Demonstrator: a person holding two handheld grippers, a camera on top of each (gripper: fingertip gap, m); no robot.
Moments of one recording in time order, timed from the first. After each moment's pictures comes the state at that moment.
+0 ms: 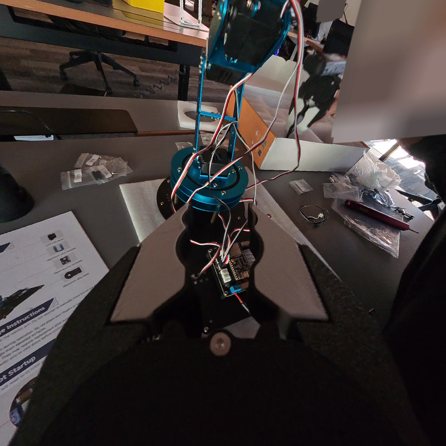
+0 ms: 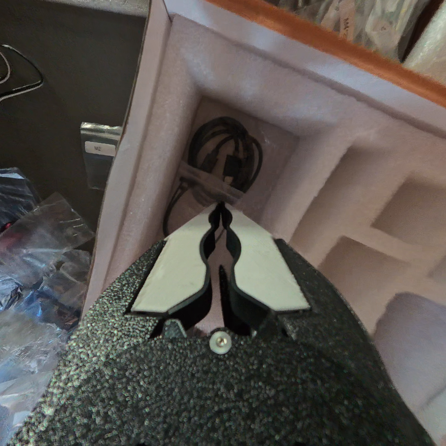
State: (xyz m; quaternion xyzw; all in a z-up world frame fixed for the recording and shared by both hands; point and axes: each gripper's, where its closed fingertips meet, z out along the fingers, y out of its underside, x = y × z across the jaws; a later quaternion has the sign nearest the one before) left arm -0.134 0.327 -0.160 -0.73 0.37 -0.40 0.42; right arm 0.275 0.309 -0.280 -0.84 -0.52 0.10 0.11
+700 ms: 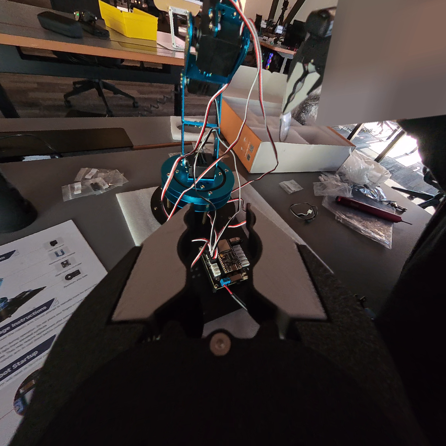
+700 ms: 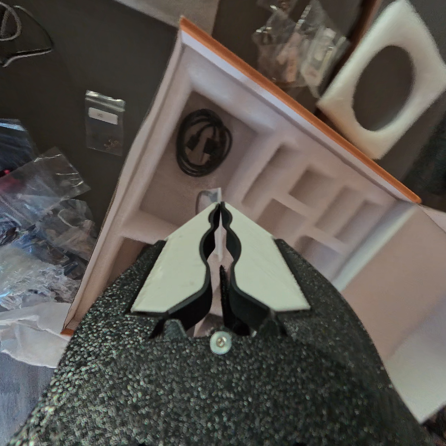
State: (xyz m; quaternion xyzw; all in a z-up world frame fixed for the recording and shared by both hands) left arm -0.144 0.302 -0.148 -0.70 0.38 -0.40 0.45; right arm 0.297 0.315 -0.202 -0.80 -0.59 0.02 0.12
